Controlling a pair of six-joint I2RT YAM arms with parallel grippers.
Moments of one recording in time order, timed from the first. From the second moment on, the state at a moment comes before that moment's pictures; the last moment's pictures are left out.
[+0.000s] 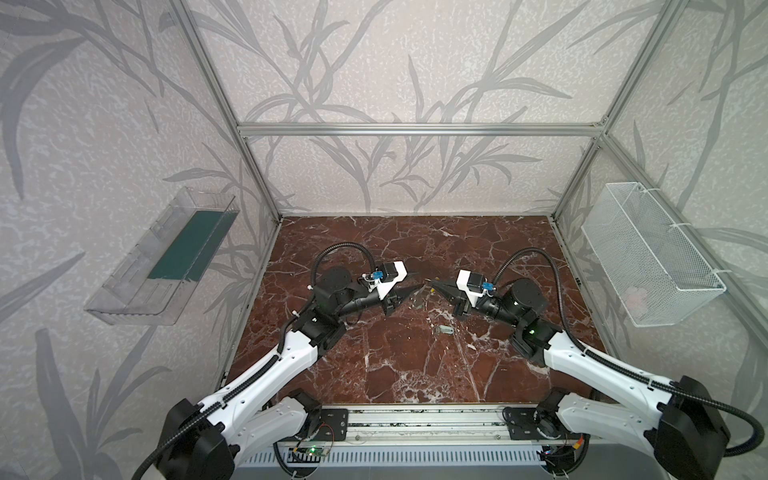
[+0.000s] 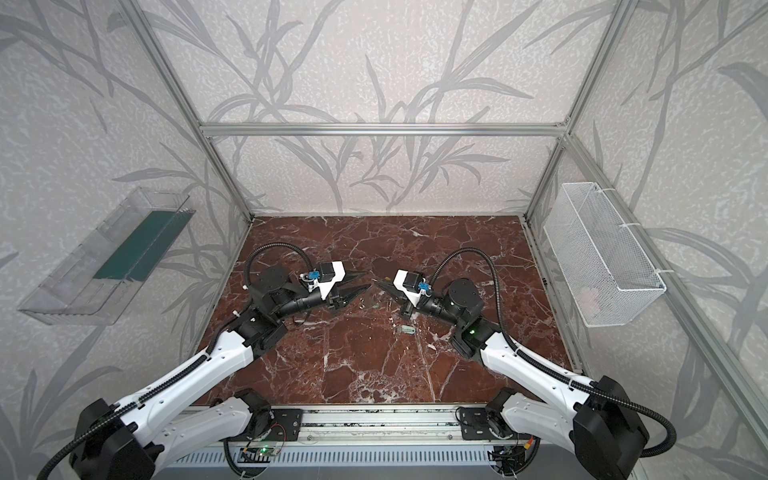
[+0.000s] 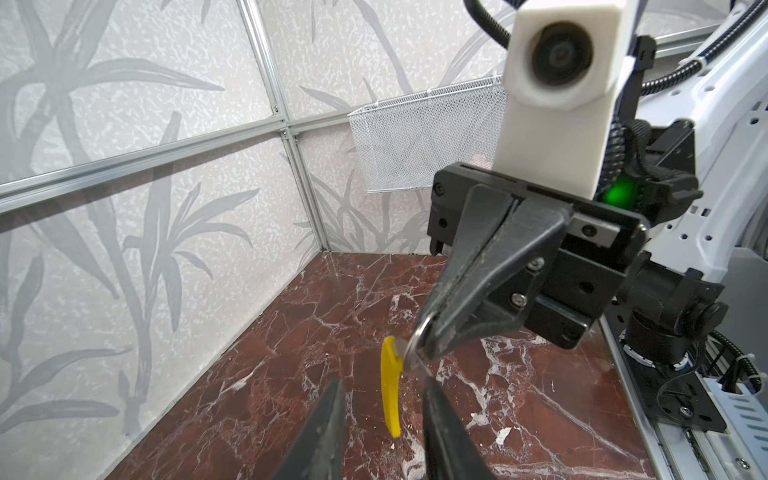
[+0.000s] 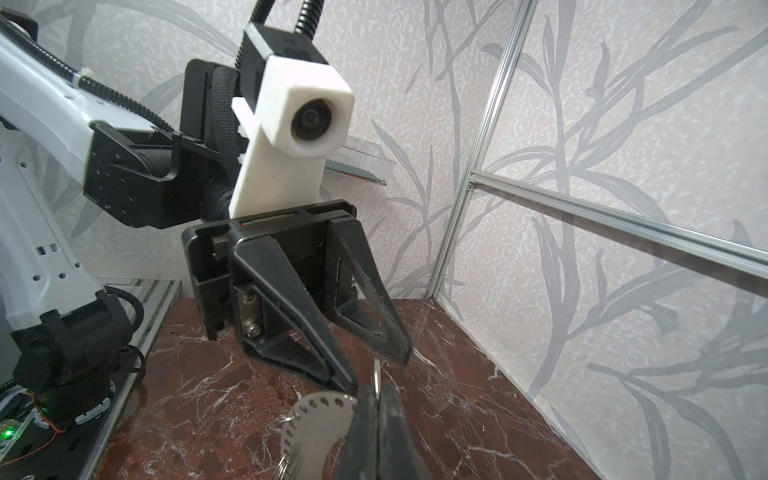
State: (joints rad) left arm -0.56 1.03 0.72 0.32 0.64 0.19; right arm 0.69 1.09 0.62 0.65 -0.52 -0.16
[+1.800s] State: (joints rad) left arm -0.83 1.20 1.19 -0.48 0.17 0.85; right arm 0.65 1.01 0.73 0.16 -0.49 -0.43
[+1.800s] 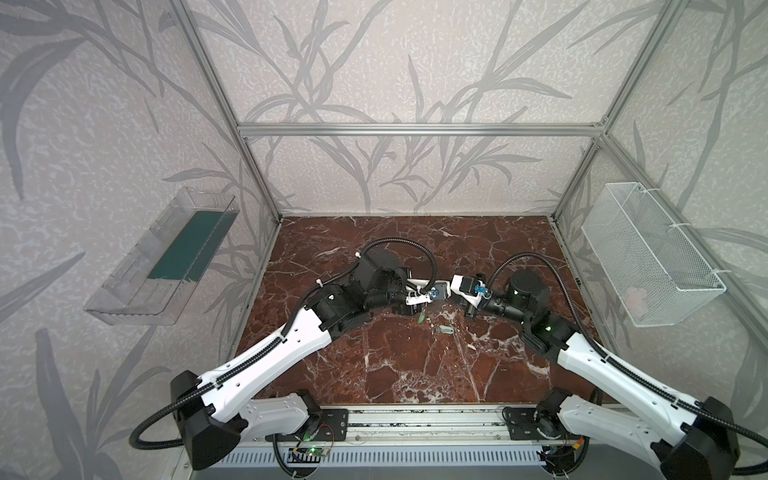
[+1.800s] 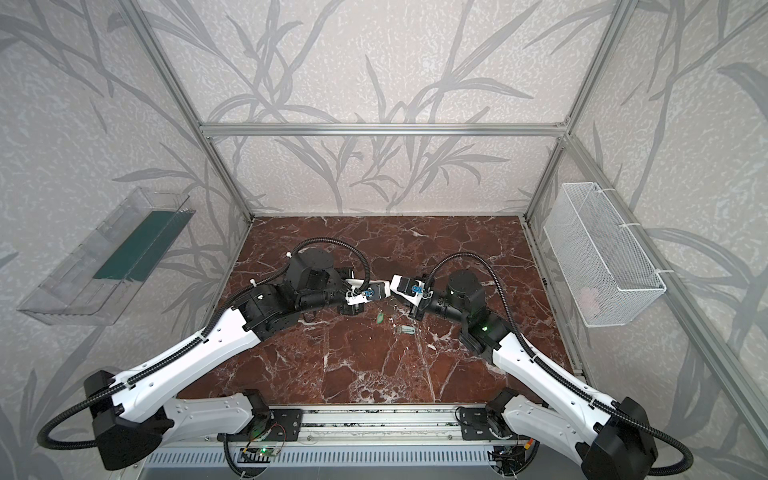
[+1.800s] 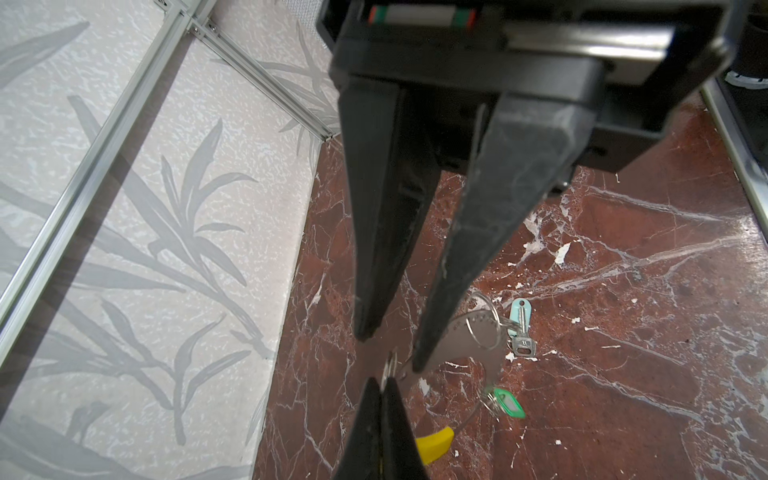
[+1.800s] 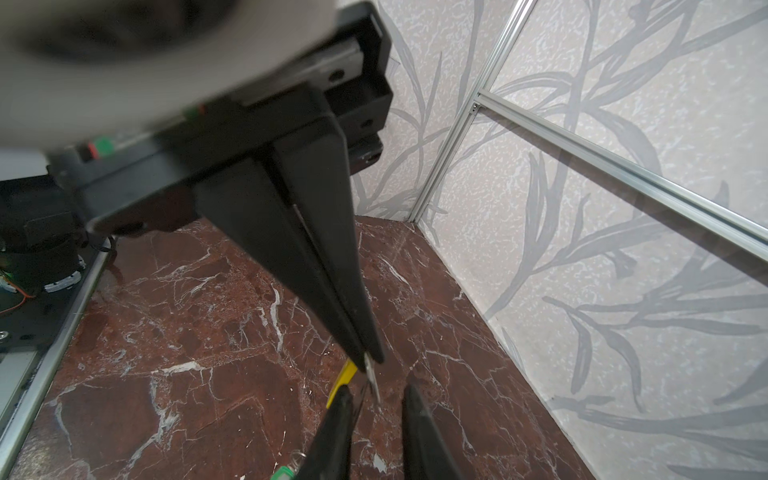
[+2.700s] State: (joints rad) left arm -0.84 1.18 1.19 -0.46 0.24 0.81; right arm 0.66 1.02 0.72 0.18 -0.49 -0.44
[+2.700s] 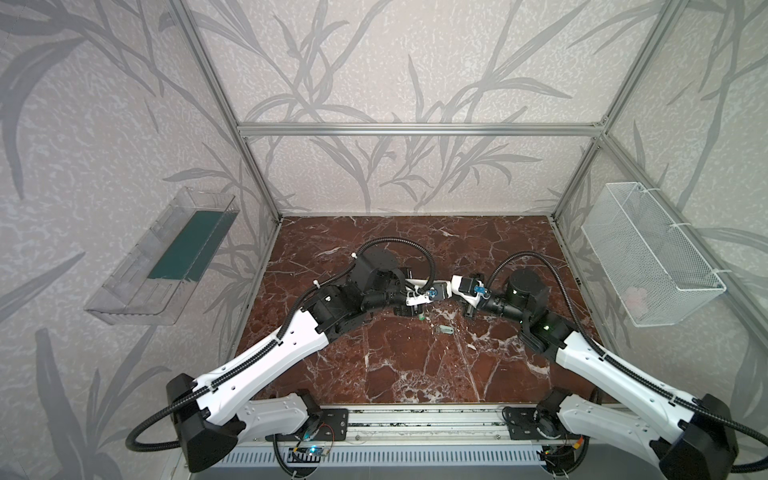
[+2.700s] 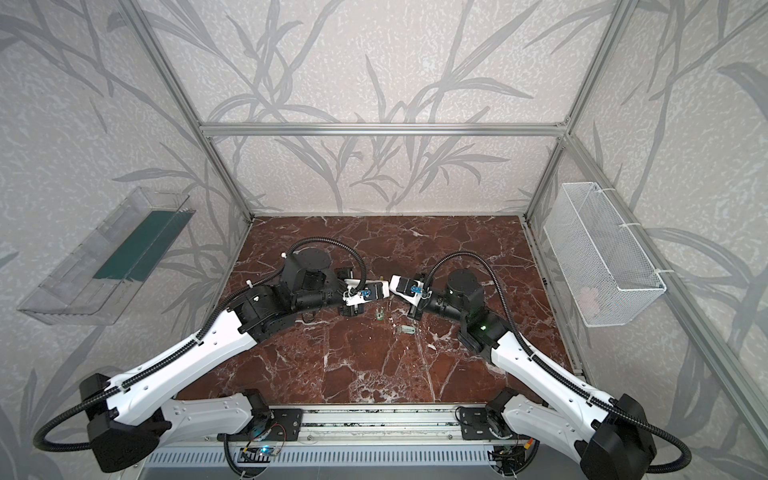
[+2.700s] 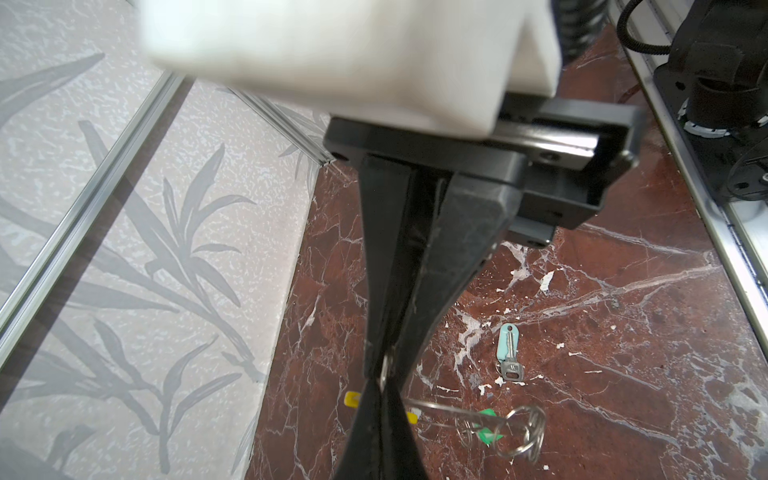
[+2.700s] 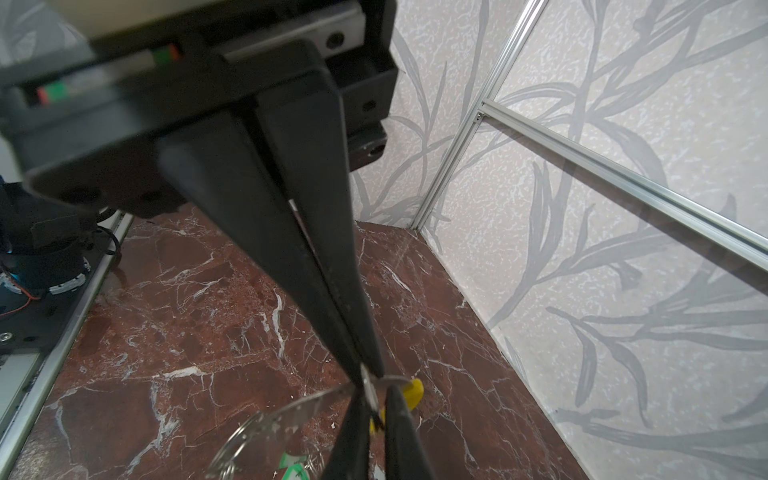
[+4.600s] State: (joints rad) left arm -0.60 1.10 0.87 0.16 0.77 0.27; right arm 0.65 1.05 0.61 0.53 -0.57 -0.24
